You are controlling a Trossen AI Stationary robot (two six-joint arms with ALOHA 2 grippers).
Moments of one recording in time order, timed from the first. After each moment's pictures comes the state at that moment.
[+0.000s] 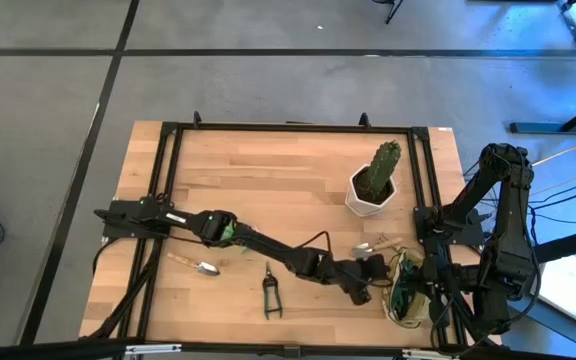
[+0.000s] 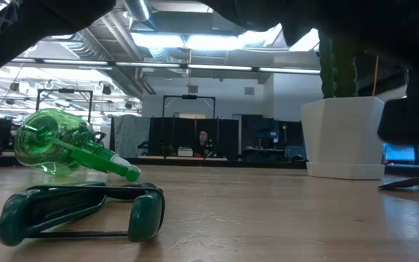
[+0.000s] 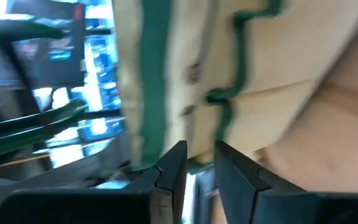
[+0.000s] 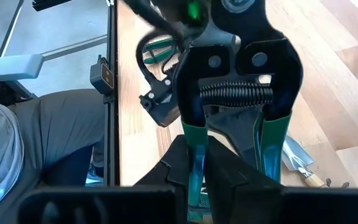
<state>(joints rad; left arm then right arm) -0.30 2.69 2.33 0.08 -0.43 1.45 1.32 1.26 1.12 -1.09 0.83 1.43</state>
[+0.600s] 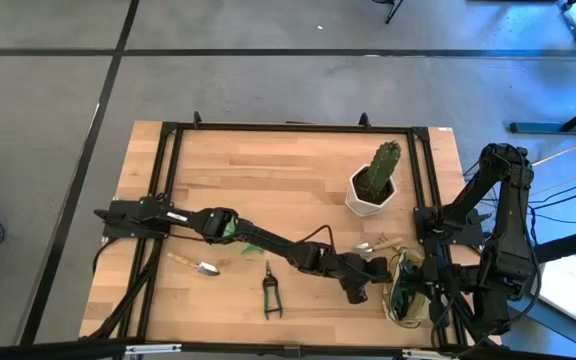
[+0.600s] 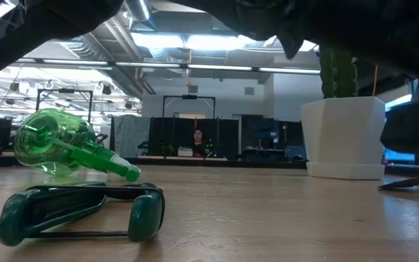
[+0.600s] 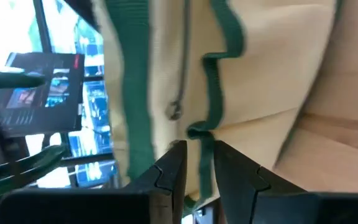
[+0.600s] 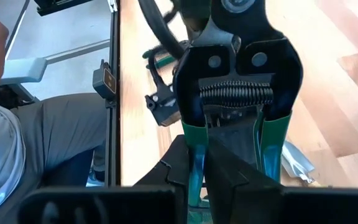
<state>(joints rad) -0.26 2.70 2.33 0.07 -0.21 1.51 1.32 1.26 1.12 -1.07 0.86 1.41</state>
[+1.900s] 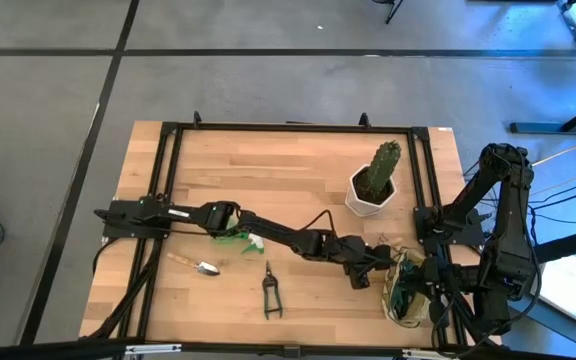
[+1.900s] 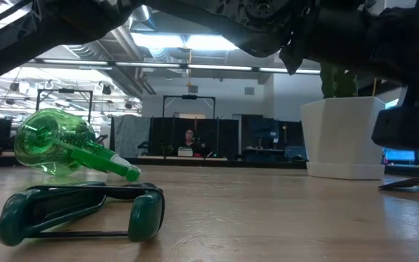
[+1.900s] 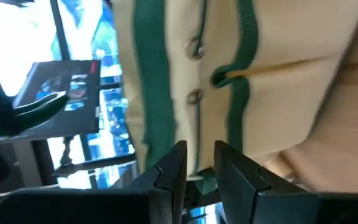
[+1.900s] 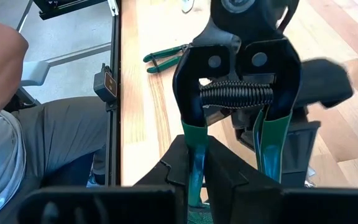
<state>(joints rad) -0.19 2.70 2.33 0.14 -0.12 1.61 1.32 1.26 1.12 -1.06 0.87 1.40</state>
